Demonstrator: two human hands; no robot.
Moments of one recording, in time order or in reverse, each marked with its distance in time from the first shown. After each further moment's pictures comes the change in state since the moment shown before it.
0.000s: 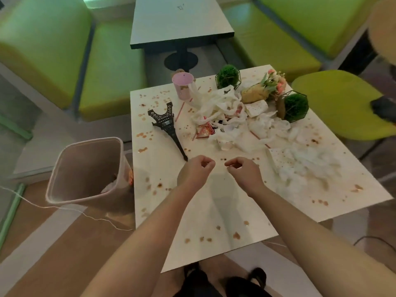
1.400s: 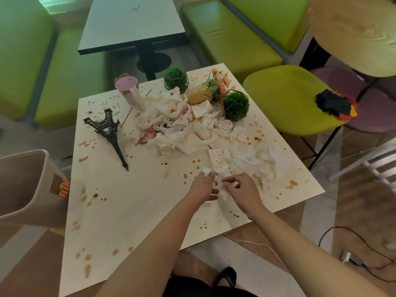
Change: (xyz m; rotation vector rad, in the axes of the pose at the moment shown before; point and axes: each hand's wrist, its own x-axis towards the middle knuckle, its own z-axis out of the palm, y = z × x) left_hand -0.020 0.124 0.198 -0.493 -0.287 -0.303; right_hand 0.014 0.159 -0.152 -0.004 0.035 -0.047
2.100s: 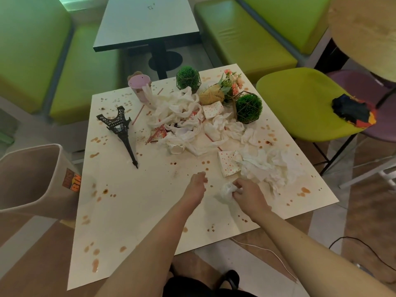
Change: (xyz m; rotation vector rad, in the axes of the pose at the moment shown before) left_hand 0.007 -0.013 -0.034 0.000 0.127 -0.095; right_hand 0.017 0.015 0.014 -0.325 -0.099 -0.057
